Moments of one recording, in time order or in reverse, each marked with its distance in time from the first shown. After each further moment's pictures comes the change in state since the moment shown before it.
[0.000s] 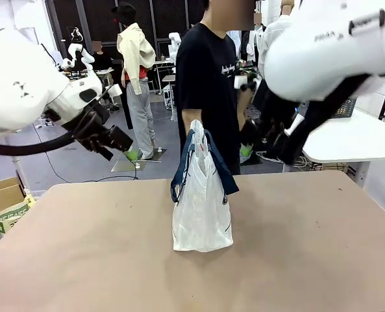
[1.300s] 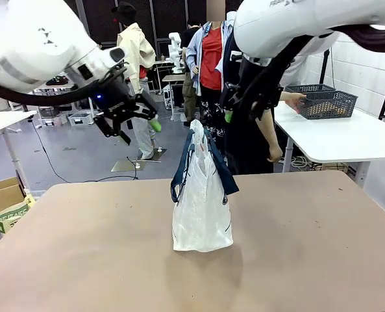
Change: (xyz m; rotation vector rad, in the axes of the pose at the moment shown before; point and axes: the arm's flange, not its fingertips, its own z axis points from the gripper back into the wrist) left arm 0.069 -0.058 0.014 -0.063 0.143 0.410; right arm 0.106 -0.026 -0.007 -0.042 0.065 -0.405
